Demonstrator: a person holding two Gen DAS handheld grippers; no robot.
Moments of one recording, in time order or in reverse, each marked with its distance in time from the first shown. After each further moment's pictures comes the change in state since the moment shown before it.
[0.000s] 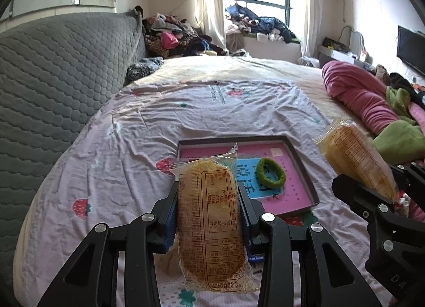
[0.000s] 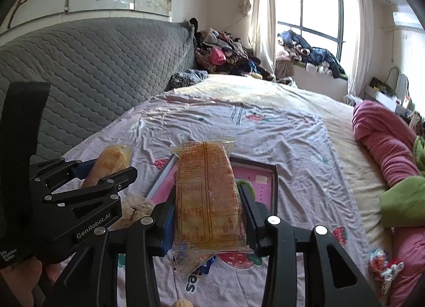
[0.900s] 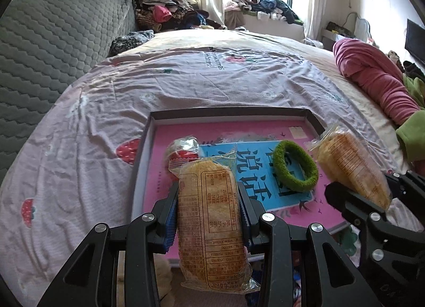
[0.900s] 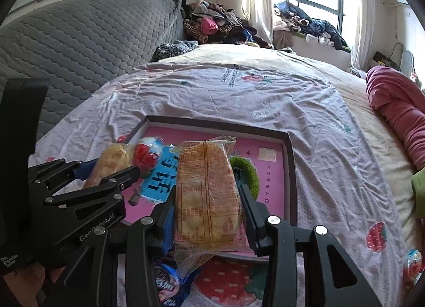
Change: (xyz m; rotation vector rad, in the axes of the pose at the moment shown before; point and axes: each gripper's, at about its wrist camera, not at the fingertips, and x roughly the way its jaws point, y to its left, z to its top) left arm 0.161 -0.012 -0.012 -0.012 0.098 -0.029; right arm 0.146 -0.043 -0.032 0.044 0.115 0.004
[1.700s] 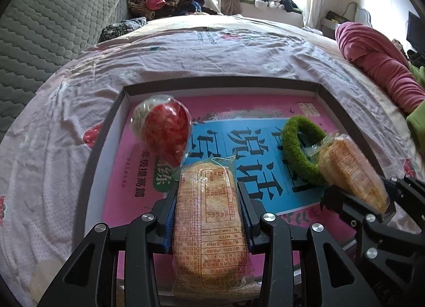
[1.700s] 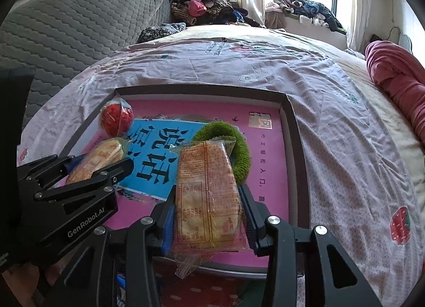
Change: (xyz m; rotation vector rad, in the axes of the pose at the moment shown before) left arm 0.066 -0.014 -0.019 0.015 0.057 -0.007; right arm 0.060 -0.028 -0.029 0.048 0.070 -0.017
